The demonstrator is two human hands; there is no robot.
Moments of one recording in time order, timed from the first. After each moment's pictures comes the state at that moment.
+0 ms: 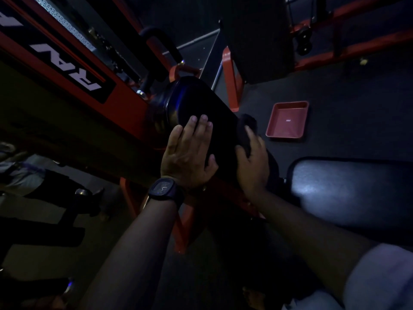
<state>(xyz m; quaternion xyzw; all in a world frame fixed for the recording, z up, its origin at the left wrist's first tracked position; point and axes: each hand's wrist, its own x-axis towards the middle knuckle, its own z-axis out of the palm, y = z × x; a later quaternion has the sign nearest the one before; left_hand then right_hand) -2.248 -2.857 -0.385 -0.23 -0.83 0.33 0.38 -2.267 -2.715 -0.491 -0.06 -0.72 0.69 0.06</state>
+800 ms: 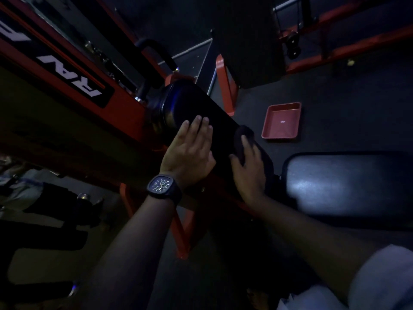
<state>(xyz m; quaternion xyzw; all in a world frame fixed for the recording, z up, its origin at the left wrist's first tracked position) -2.246 -2.842 -0.372 -0.29 -0.81 0.43 0.28 -2.237 -2.710 -0.494 -0.07 -0.75 0.66 -0.01</state>
